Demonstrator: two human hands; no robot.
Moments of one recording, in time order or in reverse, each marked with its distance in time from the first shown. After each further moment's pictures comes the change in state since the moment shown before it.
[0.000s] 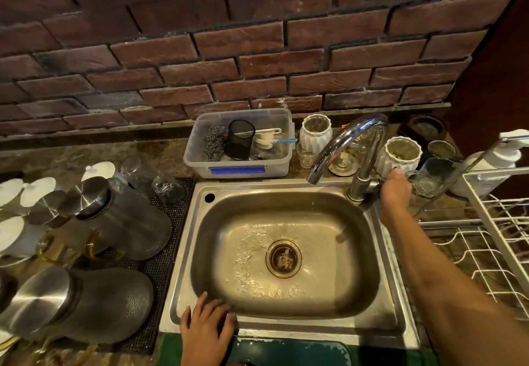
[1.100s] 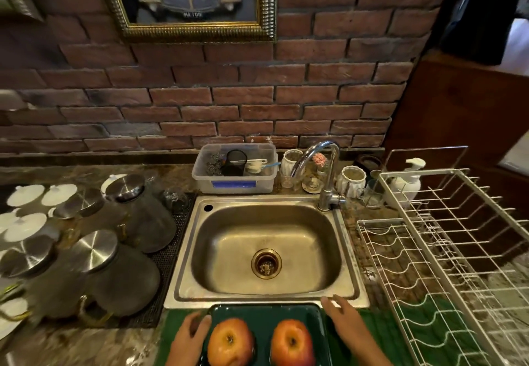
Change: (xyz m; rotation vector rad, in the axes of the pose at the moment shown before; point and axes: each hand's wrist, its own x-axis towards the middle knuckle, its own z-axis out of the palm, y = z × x) left_hand -0.072 -0.006 -0.066 -0.824 -0.215 -0.618; right_hand -0.250 0.133 -0.173 -0.505 -0.546 0.036
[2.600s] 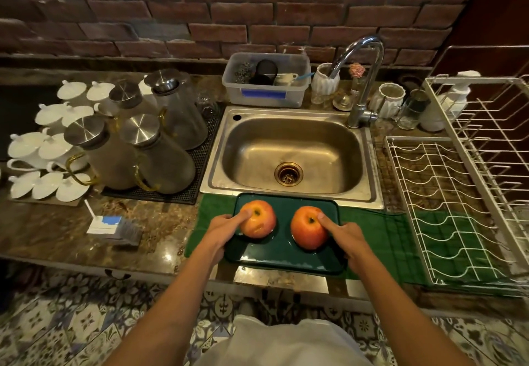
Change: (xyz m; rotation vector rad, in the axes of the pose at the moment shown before) left_hand -0.043 -0.014 -0.010 -0.124 -0.213 -0.173; right_hand -0.030 0.045 0.038 0.066 -0.002 0.089
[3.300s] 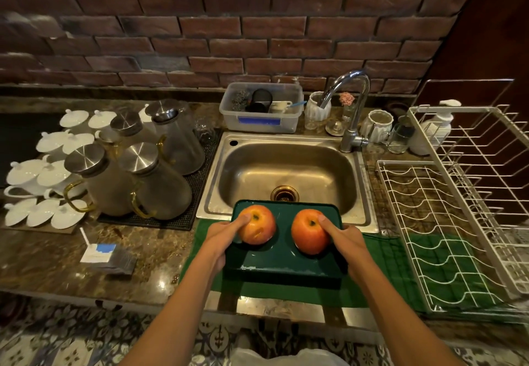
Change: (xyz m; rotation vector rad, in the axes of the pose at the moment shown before) left_hand -0.020 0.049 0.010 -0.118 -0.011 0.082; right_hand -0.007 -0.045 -0.010 0.079 0.058 -0.112
